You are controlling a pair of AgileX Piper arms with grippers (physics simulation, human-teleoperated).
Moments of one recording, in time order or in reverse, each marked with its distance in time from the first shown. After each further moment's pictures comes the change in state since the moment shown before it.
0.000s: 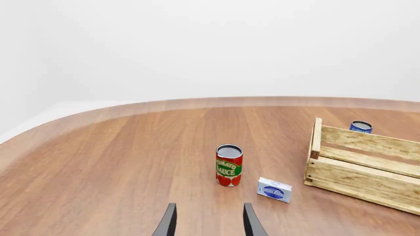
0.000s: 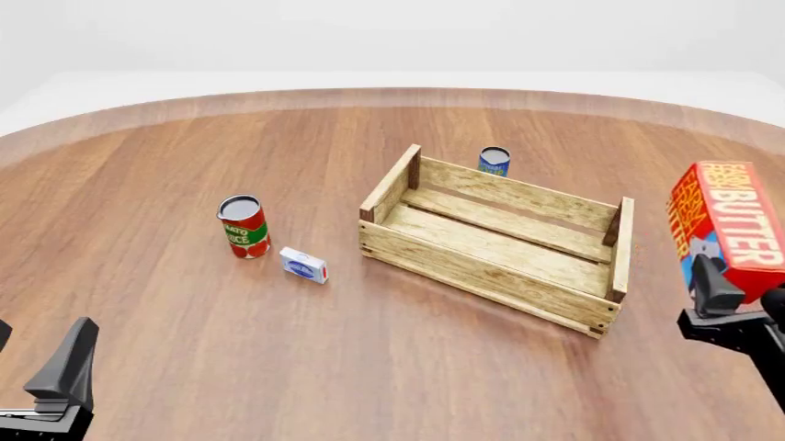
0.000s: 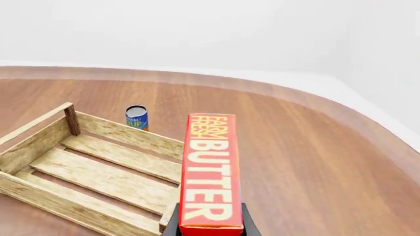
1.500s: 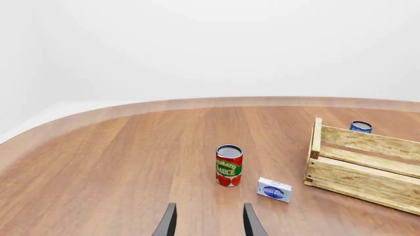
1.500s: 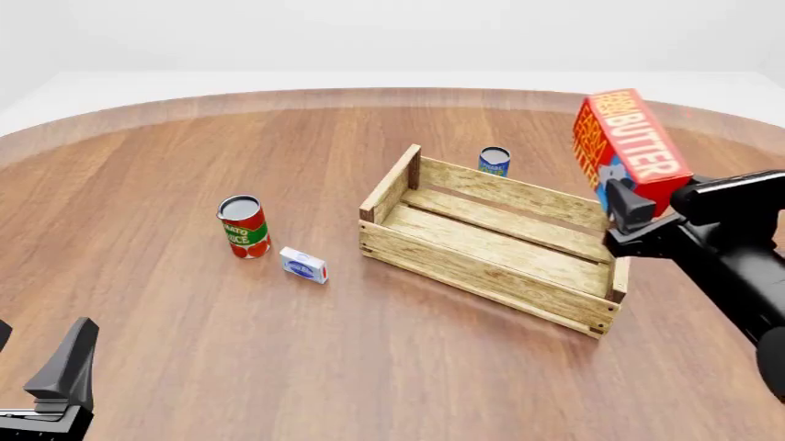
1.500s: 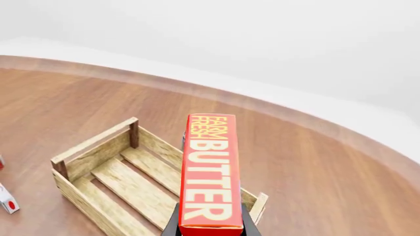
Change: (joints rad) left arm 0.000 0.000 0.000 0.000 0.000; right arm 0.259 0.322 -0.317 0.012 -0.053
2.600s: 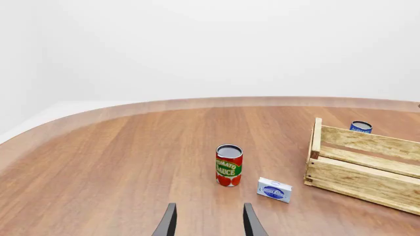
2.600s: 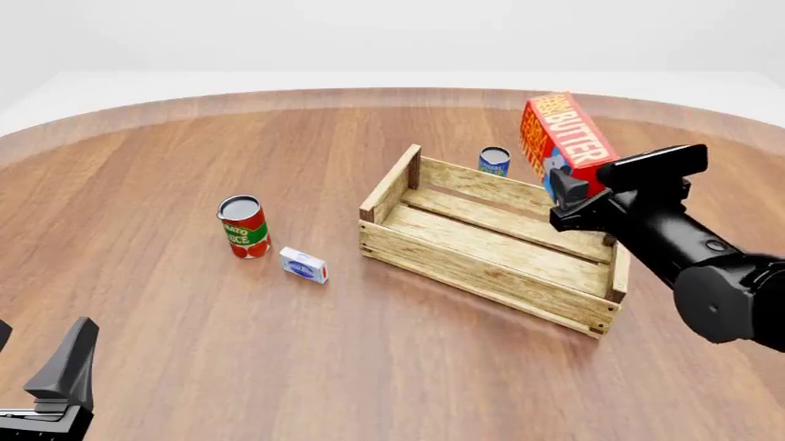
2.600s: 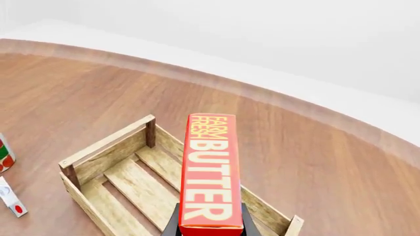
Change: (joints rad) left arm 0.000 0.000 0.000 0.000 0.000; right arm 0.076 0.305 -0.158 -0.075 0.007
